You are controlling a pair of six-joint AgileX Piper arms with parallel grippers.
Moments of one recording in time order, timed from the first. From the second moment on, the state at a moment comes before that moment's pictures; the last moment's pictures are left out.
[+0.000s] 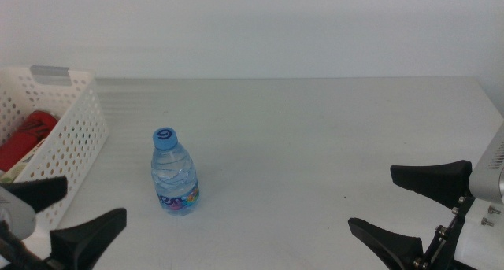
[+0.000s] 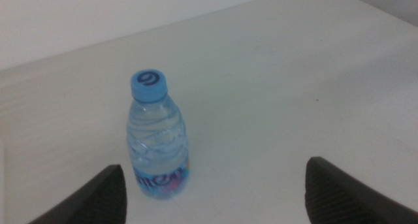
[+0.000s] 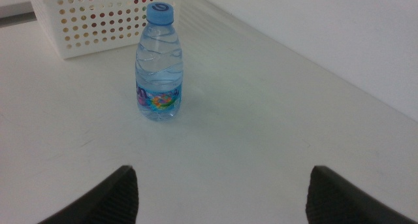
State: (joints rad) left arm -0.51 0.47 -0.43 -0.13 0.38 0.10; right arm 0.76 0.80 -0.41 0.09 0.01 -0.22
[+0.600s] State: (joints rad) left arm -0.51 0.47 -0.05 -0.02 -0.19 0.01; right arm 0.76 0.80 -0.41 0.09 0.01 -0.22
